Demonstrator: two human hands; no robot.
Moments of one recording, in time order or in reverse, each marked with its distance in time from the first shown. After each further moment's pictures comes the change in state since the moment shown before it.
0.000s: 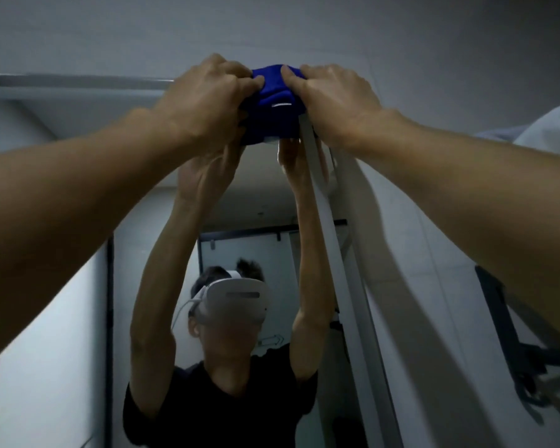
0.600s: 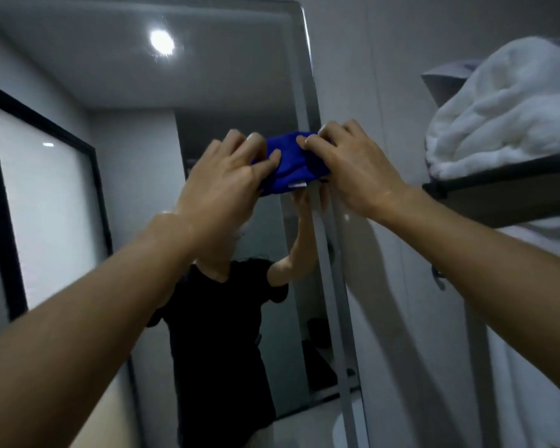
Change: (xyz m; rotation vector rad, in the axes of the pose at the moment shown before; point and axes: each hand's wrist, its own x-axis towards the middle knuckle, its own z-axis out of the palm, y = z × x) left_hand -0.149 0.107 -0.013 -0.137 -0.119 0.088; right_hand -0.183 -0.036 -0.020 0.192 -0.231 -0.026
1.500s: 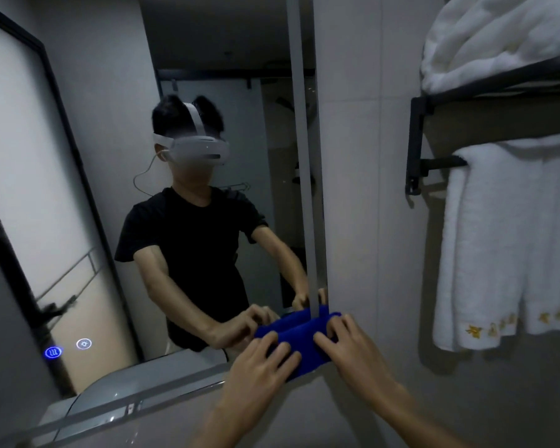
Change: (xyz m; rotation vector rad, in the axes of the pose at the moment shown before) left_hand -0.284 0.269 0.058 -0.542 -0.493 0.053; right_hand -0.369 -0.116 0.113 0.224 -0.424 0.042
